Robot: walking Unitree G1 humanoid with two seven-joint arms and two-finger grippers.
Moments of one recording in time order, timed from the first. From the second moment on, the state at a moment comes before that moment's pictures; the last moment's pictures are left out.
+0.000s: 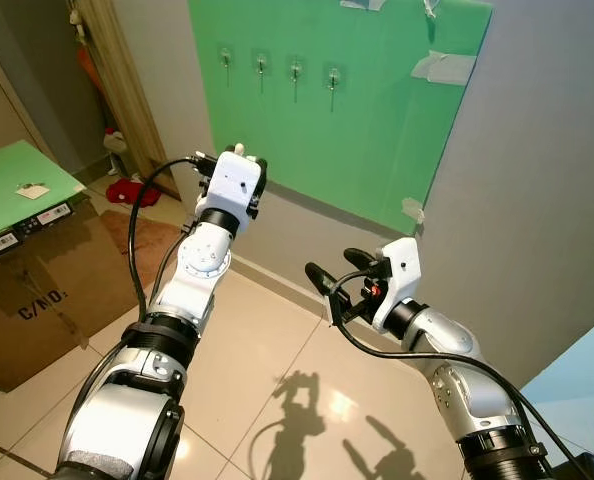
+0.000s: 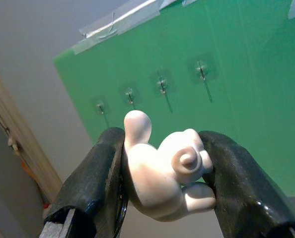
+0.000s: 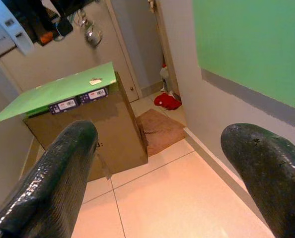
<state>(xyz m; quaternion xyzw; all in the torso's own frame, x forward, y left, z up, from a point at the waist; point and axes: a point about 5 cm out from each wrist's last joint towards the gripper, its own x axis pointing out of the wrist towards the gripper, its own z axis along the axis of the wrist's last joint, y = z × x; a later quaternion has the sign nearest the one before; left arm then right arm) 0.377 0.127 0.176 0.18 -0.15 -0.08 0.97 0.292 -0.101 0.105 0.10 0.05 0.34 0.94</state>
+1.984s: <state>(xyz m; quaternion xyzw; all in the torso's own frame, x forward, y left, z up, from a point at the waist) 0.395 0.103 0.170 -0.48 0.07 -0.11 0.87 0.309 -0.049 0.136 0.14 0.02 0.36 0.92</state>
